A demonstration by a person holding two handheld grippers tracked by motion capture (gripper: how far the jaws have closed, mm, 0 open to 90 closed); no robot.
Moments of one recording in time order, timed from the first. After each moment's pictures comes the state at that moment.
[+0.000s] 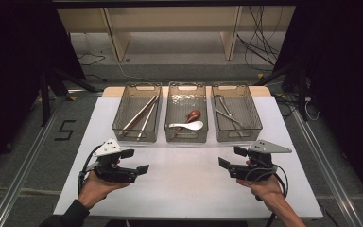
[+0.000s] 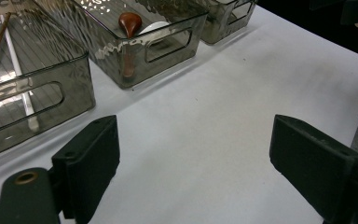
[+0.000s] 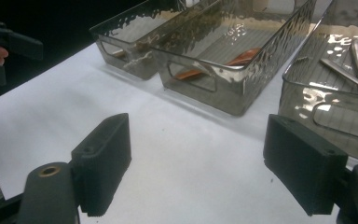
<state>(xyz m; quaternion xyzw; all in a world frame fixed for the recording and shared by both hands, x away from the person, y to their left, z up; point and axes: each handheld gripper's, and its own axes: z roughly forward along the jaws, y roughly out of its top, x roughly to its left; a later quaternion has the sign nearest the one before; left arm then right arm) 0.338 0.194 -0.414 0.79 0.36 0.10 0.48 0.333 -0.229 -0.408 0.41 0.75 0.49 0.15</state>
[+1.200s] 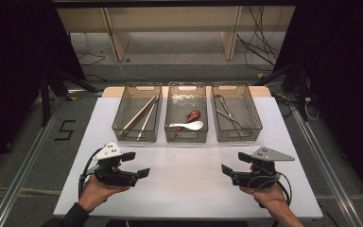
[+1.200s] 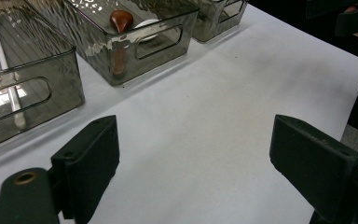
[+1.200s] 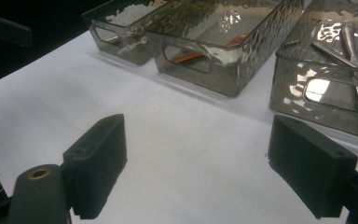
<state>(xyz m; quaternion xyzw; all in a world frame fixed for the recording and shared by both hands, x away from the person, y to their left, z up) 0.331 0.191 -0.417 0.79 0.36 0.10 0.49 0.319 -0.235 -0.417 0.42 0.76 0.48 0.15</state>
